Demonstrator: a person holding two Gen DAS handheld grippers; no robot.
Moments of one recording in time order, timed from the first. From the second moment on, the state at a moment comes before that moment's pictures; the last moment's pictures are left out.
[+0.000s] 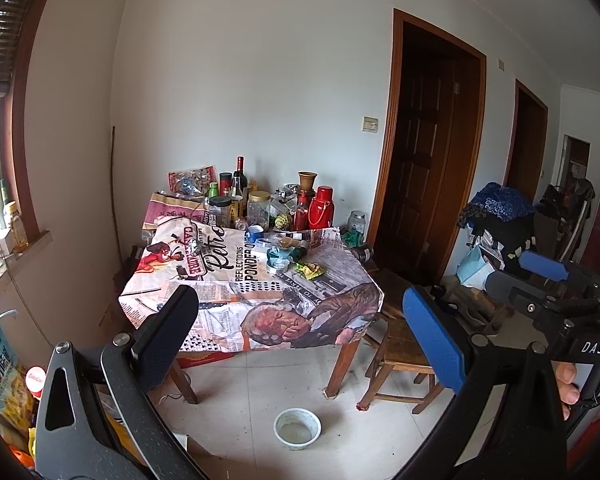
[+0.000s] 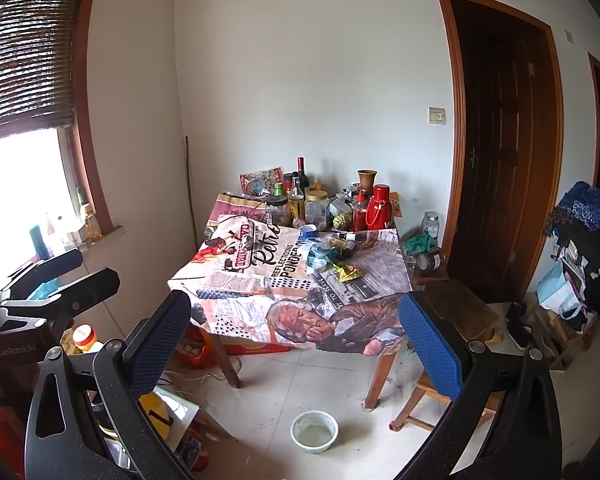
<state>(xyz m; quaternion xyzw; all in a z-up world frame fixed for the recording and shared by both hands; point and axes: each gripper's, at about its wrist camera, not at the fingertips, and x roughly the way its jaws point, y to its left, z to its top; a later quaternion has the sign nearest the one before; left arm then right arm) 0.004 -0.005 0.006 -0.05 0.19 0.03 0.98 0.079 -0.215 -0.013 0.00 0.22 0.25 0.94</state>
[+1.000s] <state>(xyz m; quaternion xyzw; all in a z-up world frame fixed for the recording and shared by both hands) 0.125 0.031 -0.002 -0.05 0.19 0.00 0.98 0.183 -0.204 -0.024 0.00 0.23 0.15 0.96</state>
